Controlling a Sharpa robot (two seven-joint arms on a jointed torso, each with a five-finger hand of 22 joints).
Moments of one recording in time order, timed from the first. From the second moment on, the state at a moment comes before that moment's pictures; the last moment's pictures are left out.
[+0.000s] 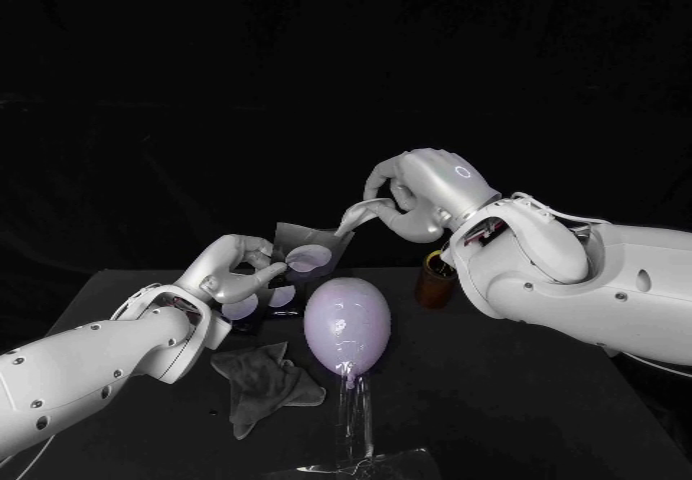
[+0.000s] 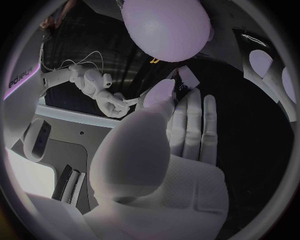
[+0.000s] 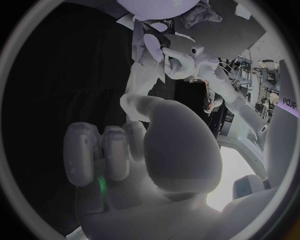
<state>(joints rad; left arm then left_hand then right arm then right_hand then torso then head) 1.17 -0.82 -0.06 1.41 -0.87 -0.56 0.41 1.60 -0.05 0.41 0.20 0.04 0.96 0.13 0.45 0.27 1.33 0.07 0.20 0.11 1.13 0.03 0.45 0.51 0.16 0.77 0.19 0.71 0.37 1.52 -0.90 -0.16 1.84 -1.70 -0.65 -0.43 1.36 -0.16 0.67 0.16 0.04 1.00 0.05 0.48 0.54 1.46 -0.02 1.38 1.31 1.47 -0.08 1.57 1.31 0.03 1.46 0.04 1.47 1.31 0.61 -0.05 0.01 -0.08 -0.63</state>
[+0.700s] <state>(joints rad) 1.17 -0.96 -0.07 1.44 -0.87 -0.54 0.43 1.60 -0.05 0.42 0.20 0.04 0.96 0.13 0.45 0.27 1.33 0.07 0.20 0.11 1.13 0.03 0.45 0.51 0.15 0.76 0.19 0.71 0.37 1.53 -0.90 -0.15 1.81 -1.60 -0.63 -0.39 1.36 -0.16 0.67 0.16 0.05 1.00 0.06 0.48 0.54 1.46 -0.02 1.38 1.31 1.46 -0.08 1.57 1.31 0.03 1.46 0.04 1.47 1.31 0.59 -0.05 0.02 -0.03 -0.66</state>
